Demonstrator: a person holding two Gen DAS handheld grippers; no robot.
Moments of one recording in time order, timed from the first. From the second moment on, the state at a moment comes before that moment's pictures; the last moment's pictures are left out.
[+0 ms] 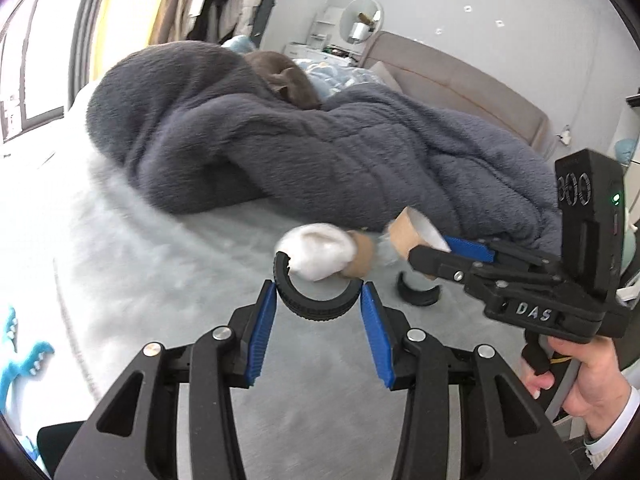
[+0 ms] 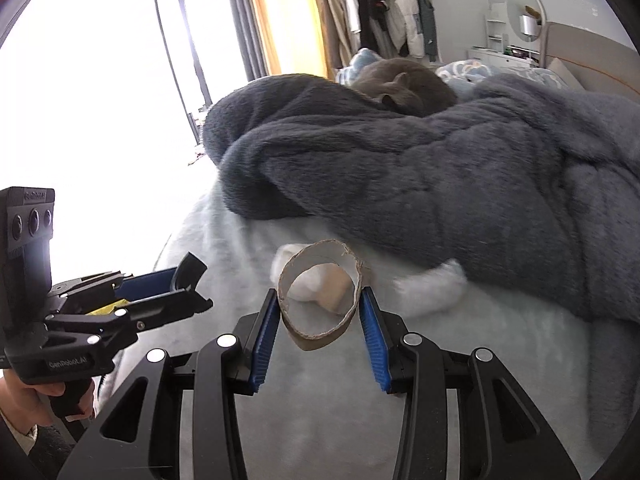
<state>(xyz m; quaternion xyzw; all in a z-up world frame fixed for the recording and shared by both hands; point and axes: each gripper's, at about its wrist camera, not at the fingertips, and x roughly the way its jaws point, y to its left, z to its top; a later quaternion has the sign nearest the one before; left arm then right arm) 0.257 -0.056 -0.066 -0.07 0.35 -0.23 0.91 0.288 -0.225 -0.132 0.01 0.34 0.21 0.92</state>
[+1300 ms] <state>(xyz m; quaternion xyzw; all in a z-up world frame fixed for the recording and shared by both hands) 0.216 0.137 -0.097 -0.07 0.44 -0.11 0.89 0.276 -0.012 -0.129 -0.05 0.34 0.33 0.88</state>
